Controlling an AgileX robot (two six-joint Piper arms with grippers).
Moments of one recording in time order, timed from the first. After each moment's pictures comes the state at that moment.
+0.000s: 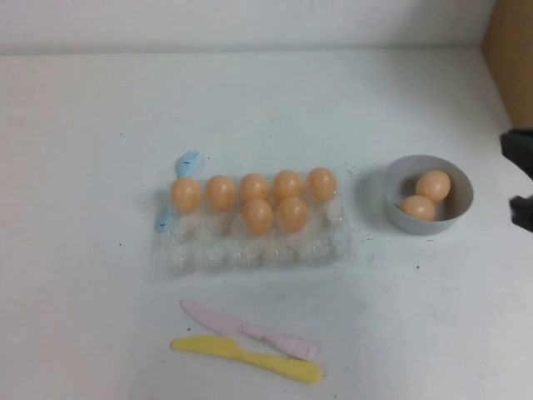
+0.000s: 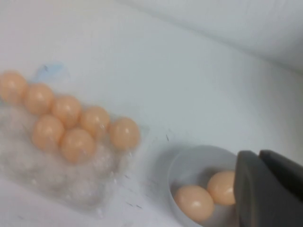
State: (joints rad) right arm 0.27 1.03 -0.76 0.70 0.28 -0.87; left arm -0.07 -0.01 0.03 0.07 0.37 0.07
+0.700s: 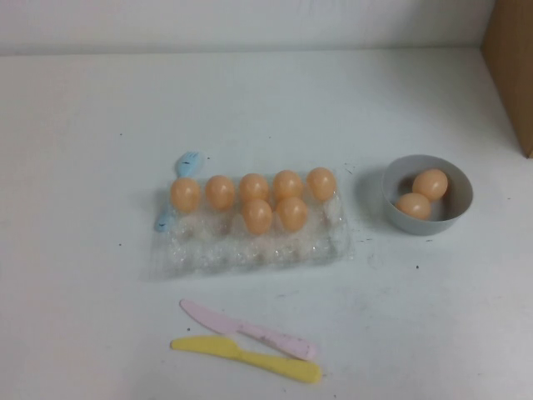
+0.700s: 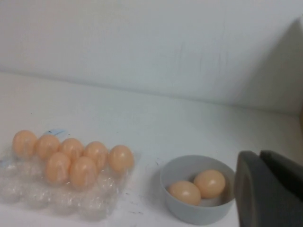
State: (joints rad) right arm 0.26 0.29 -0.26 0.86 0.14 -0.83; left arm -0.07 -0.01 0.03 0.07 0.37 0.07
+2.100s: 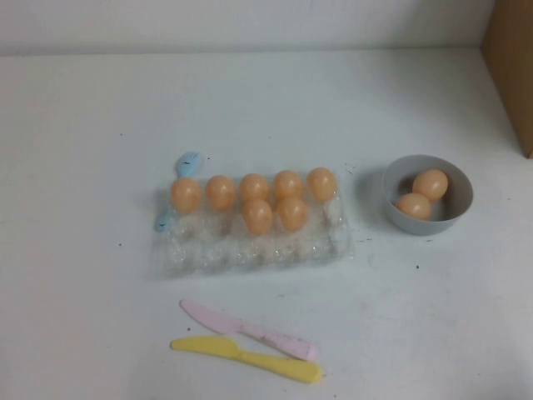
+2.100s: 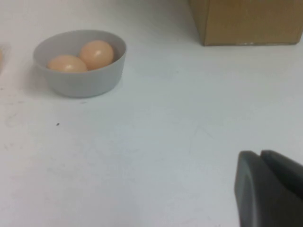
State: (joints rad) right arm -0.01 0.04 0.03 0.06 0.30 0.01; left arm -0.07 -0.01 0.03 0.07 0.37 0.07
